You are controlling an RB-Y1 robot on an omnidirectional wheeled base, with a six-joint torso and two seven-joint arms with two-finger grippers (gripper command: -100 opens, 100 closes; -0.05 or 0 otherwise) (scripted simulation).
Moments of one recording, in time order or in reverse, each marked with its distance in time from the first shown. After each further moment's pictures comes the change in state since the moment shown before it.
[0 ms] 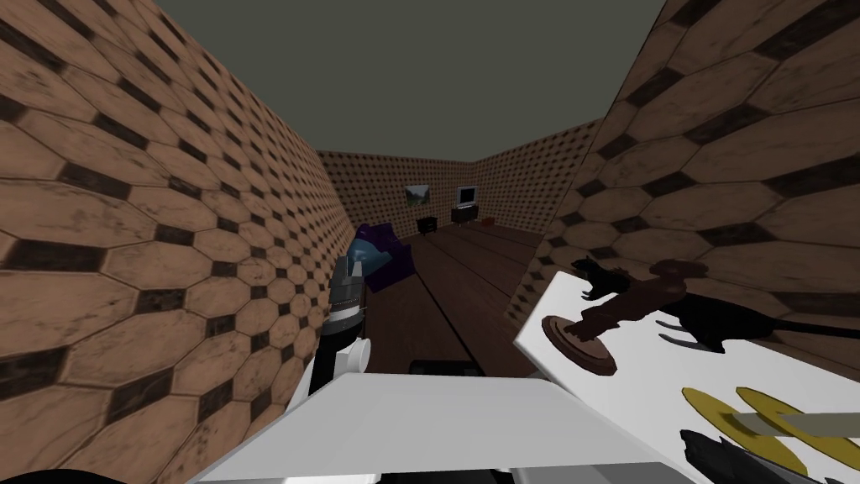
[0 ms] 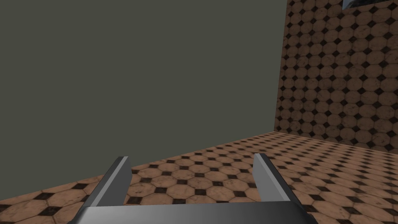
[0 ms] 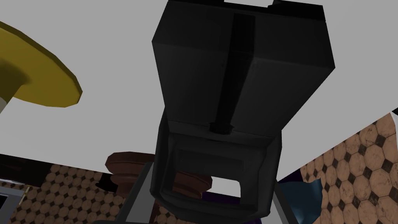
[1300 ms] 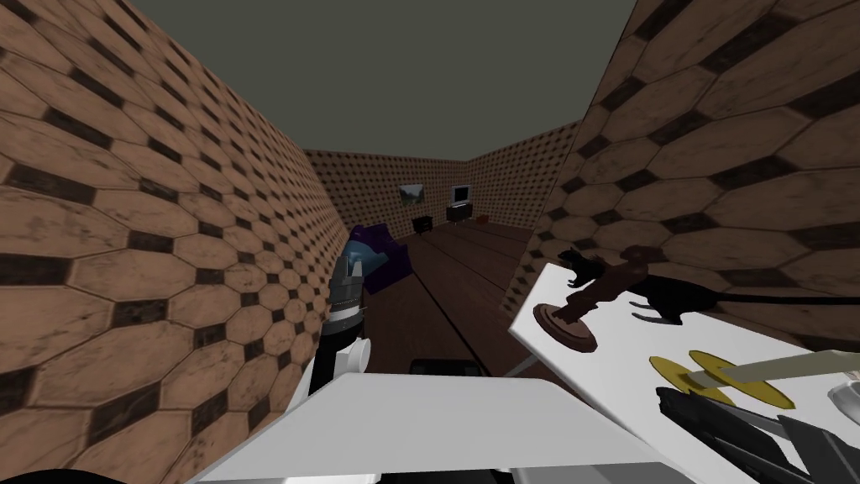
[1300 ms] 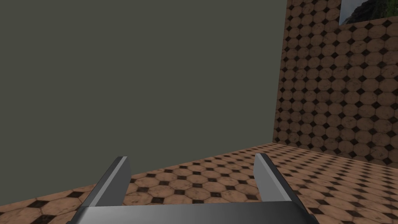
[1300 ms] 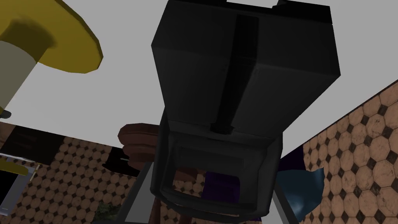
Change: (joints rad) left arm 0.000 0.000 0.000 0.000 0.000 0.000 0.000; right arm 0.028 -0.087 -0.084 0.008 -0.063 -0.064 0.006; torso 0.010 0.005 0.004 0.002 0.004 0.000
